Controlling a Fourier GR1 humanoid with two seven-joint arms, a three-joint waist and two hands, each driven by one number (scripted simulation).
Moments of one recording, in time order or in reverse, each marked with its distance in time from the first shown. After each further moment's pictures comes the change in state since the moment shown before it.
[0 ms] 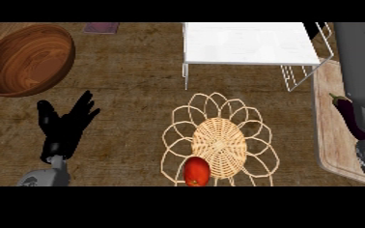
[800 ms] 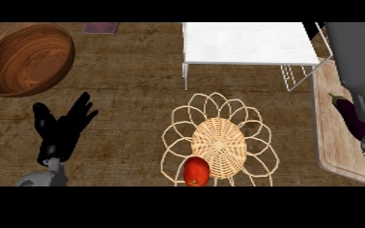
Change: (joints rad) left arm 0.018 0.002 0.012 -0.015 0.005 -0.017 -0.003; right arm -0.057 -0.014 0.000 0.227 0.035 -0.087 -0.188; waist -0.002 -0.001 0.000
